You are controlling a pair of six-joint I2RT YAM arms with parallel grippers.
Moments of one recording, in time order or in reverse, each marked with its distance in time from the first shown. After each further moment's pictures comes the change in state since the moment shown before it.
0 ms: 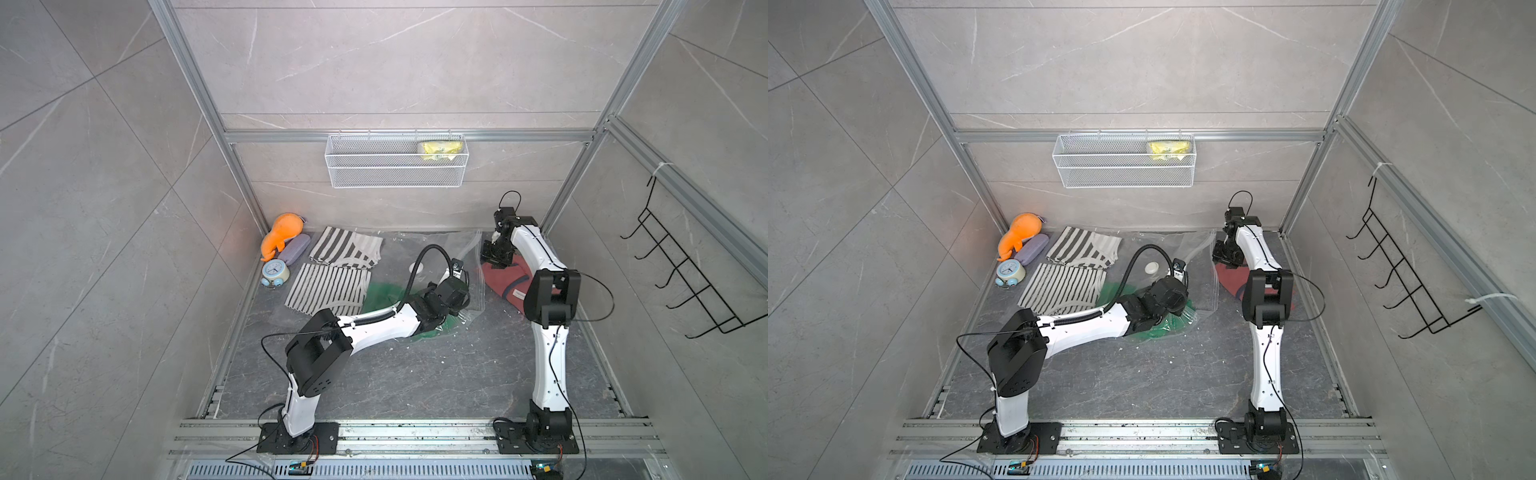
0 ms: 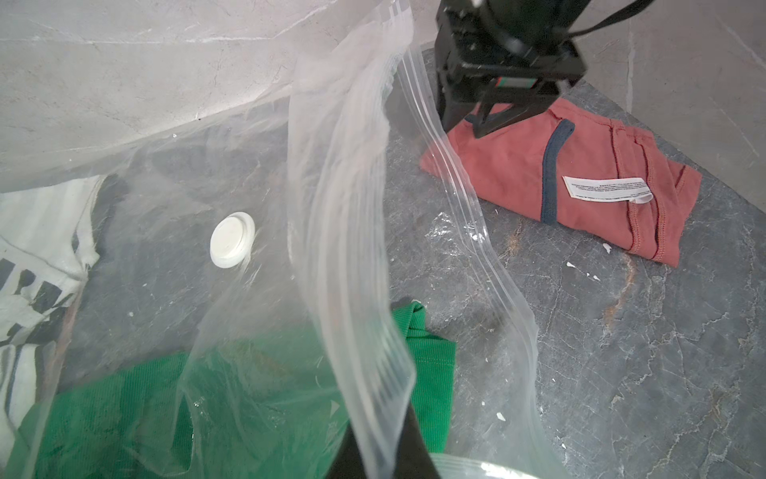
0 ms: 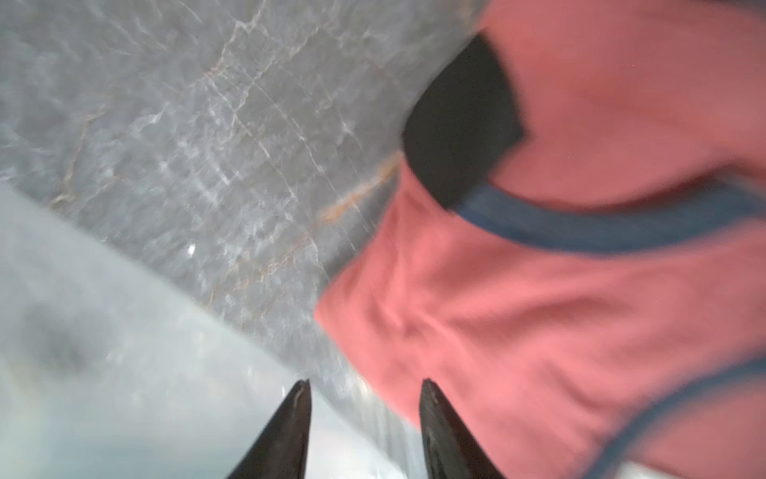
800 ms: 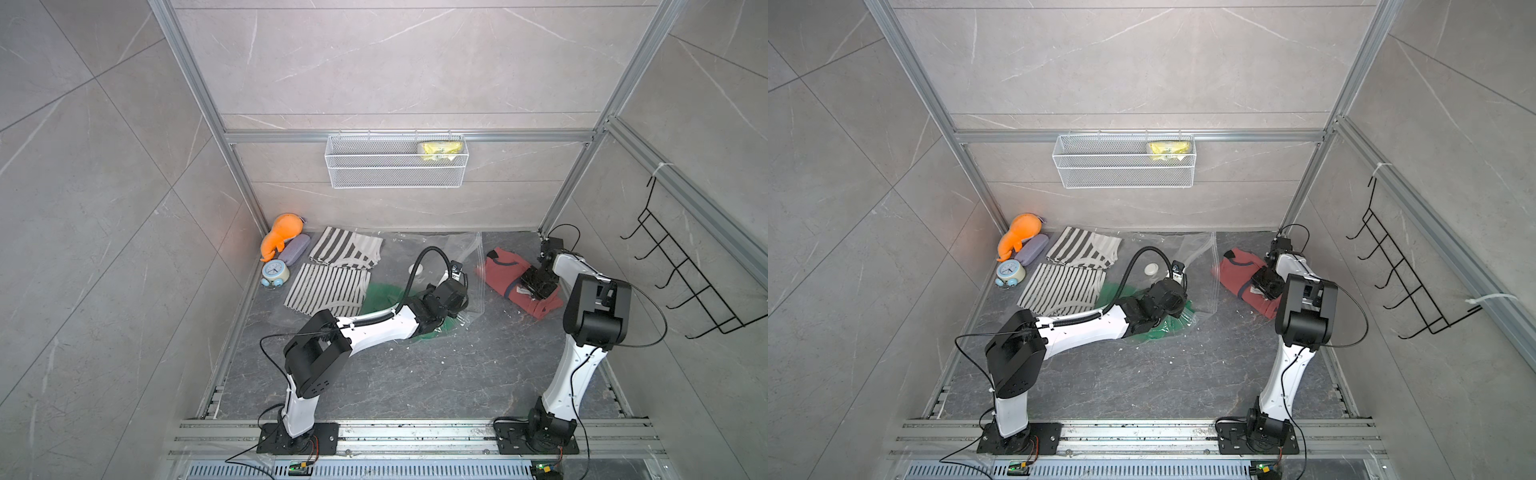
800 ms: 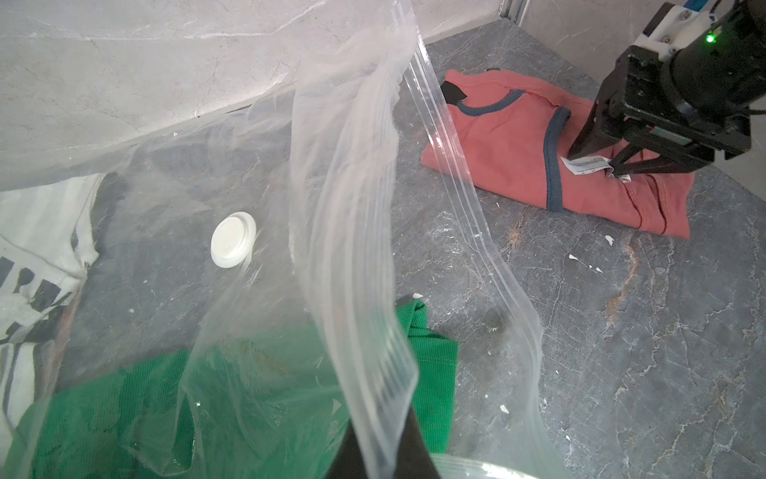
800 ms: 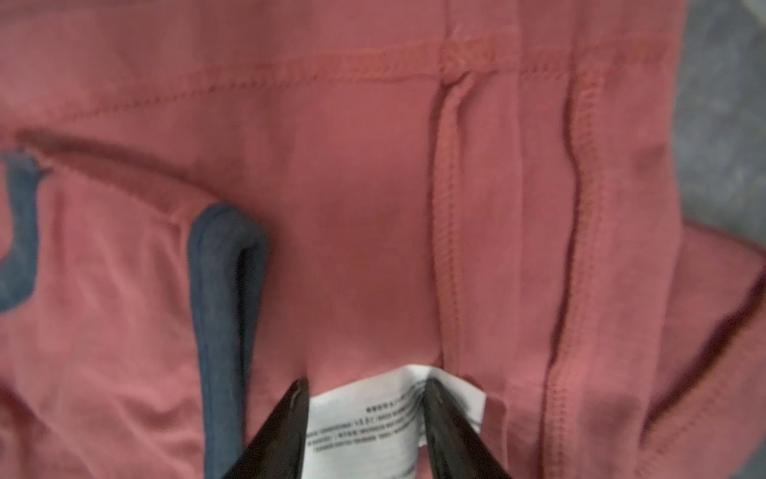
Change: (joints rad) left arm 0.000 -0.011 -0.031 0.018 0.004 0.008; right arm -0.272 -0.158 -0.508 0.325 0.037 0.205
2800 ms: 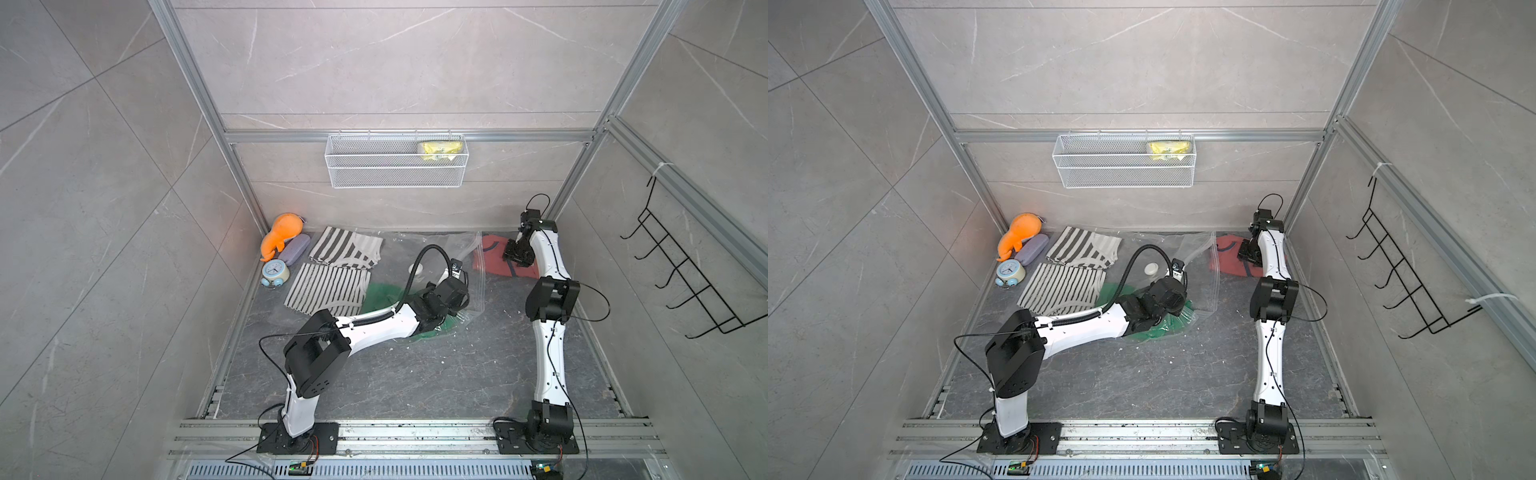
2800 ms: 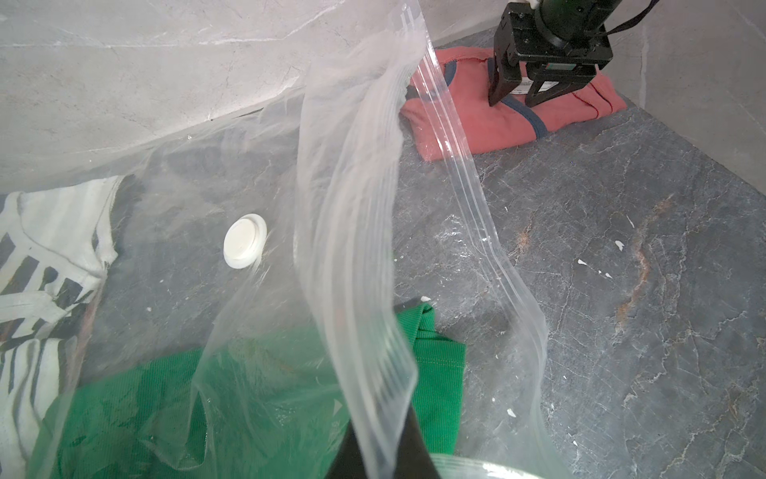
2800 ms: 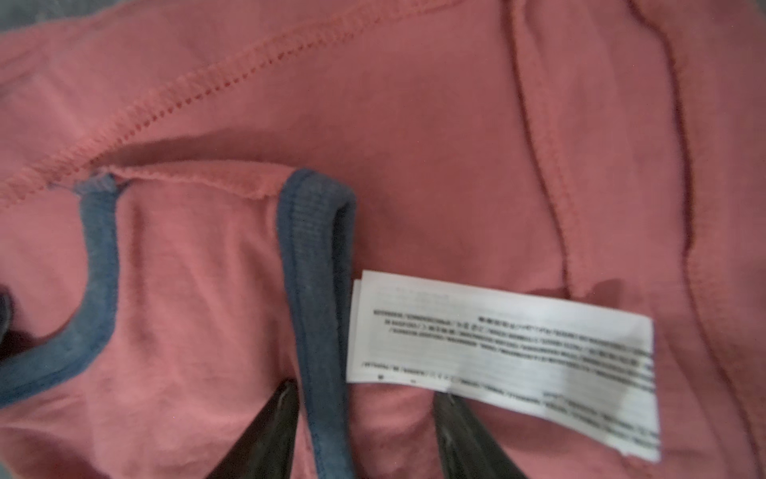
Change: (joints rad) left arm 0.000 0.000 0.025 -0.034 -0.024 0.000; right arm 0.100 0.640 1.167 -0.489 -0.001 -0.329
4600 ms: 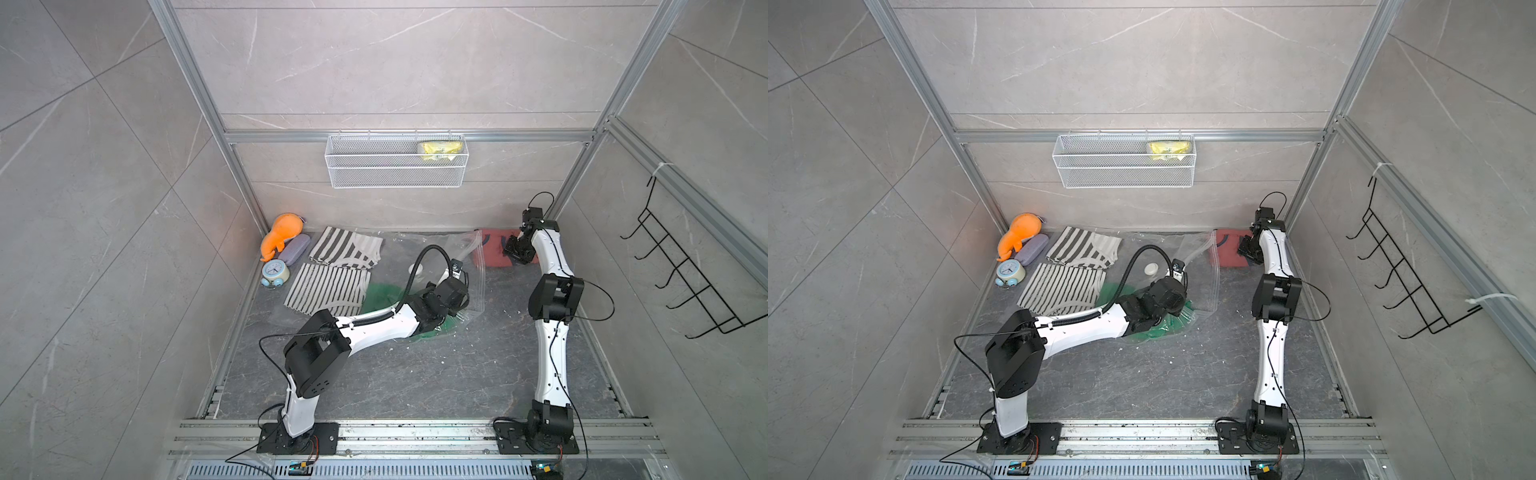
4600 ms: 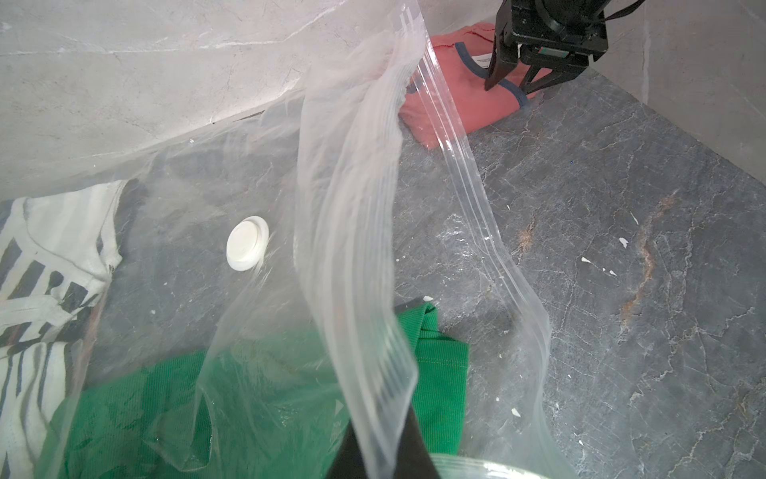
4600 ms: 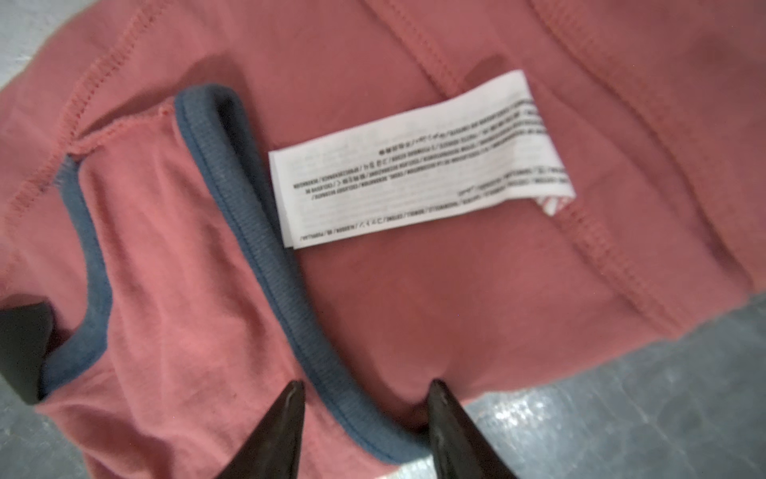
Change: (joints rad) left arm 0.000 0.000 -0.002 0.002 -0.003 0.016; right arm -0.005 -0.065 -0.094 0.092 -0.037 0.120
